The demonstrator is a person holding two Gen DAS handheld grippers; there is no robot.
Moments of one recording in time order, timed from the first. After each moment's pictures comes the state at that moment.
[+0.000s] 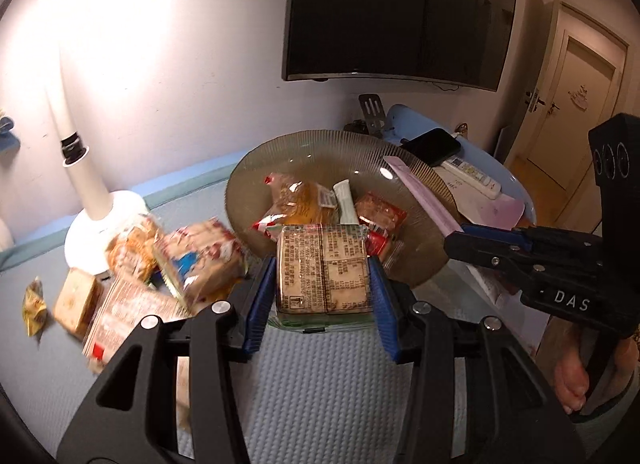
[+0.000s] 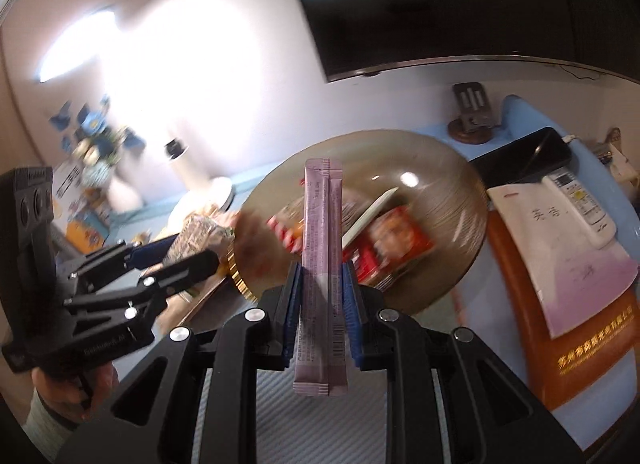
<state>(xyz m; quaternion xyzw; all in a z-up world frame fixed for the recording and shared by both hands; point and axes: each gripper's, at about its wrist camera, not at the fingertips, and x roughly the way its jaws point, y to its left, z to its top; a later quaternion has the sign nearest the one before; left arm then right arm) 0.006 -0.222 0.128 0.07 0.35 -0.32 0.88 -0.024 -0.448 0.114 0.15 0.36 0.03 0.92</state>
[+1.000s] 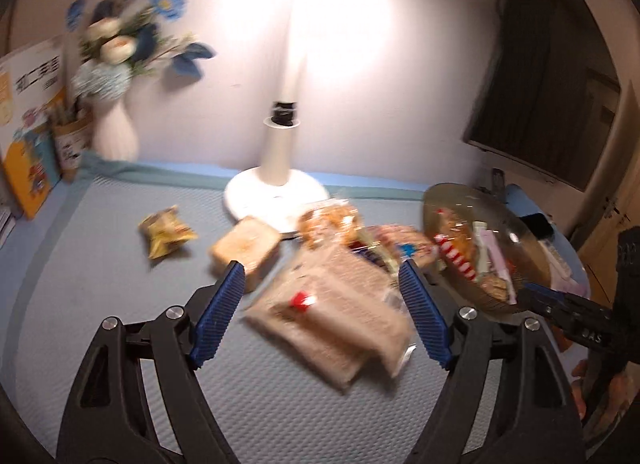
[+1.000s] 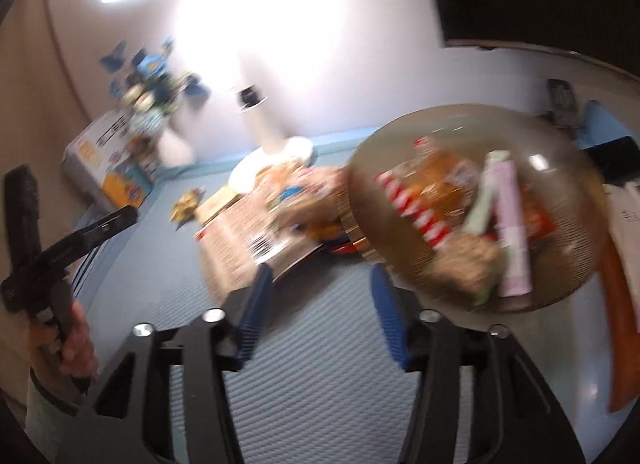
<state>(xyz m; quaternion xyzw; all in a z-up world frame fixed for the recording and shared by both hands) -0.008 -0.022 0.119 -0.07 0.33 -0.10 0.94 -0.035 -0.324 0.073 0.09 0.37 0.16 0.91</state>
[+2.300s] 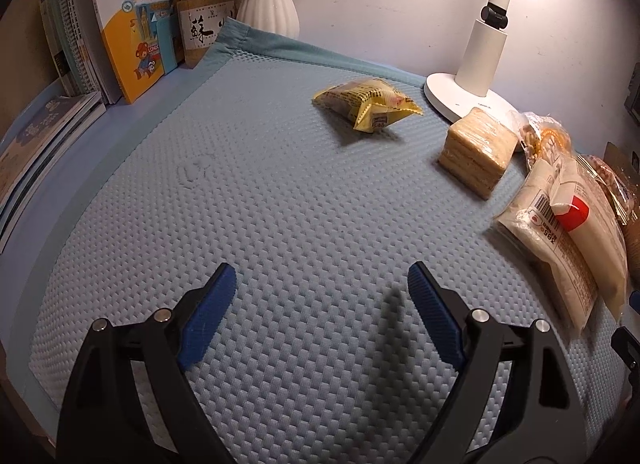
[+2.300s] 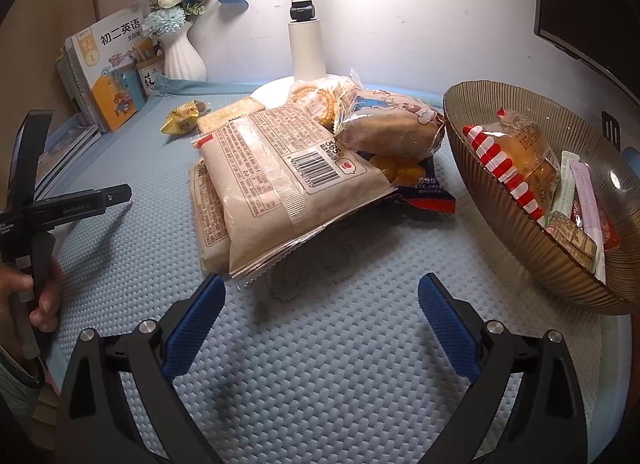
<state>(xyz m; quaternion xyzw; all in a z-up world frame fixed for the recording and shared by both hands) 0.008 0.081 0.013 -0.06 0.43 0.08 0.90 -0.014 -0.260 0.015 -0.03 0.40 0.16 0.90</state>
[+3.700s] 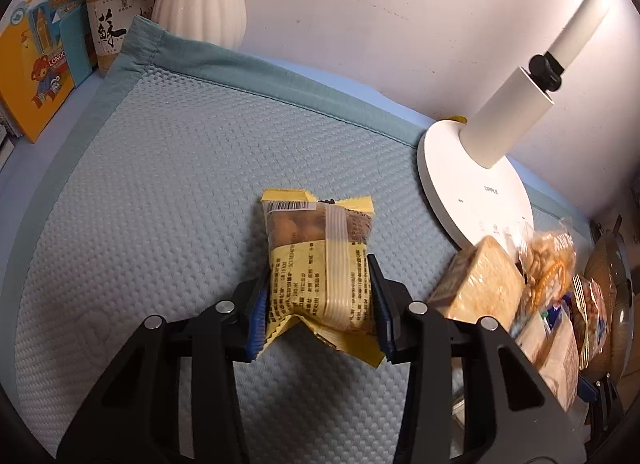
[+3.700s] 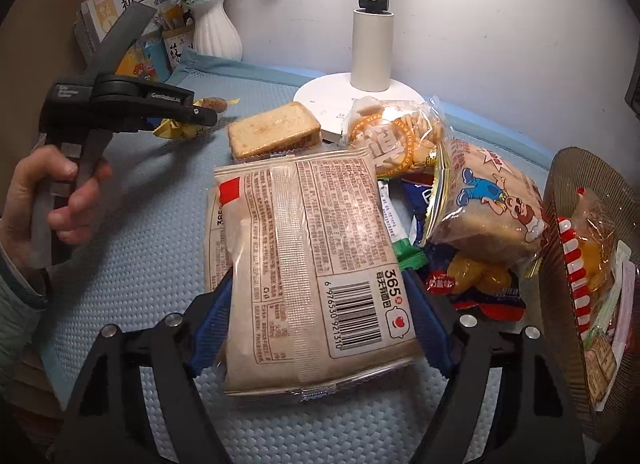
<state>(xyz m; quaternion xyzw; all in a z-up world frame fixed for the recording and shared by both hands) 0.152 0.084 0.027 -0.14 0.48 0.00 0.87 0.035 -0.197 0.026 -0.08 0.43 0.21 0.87</state>
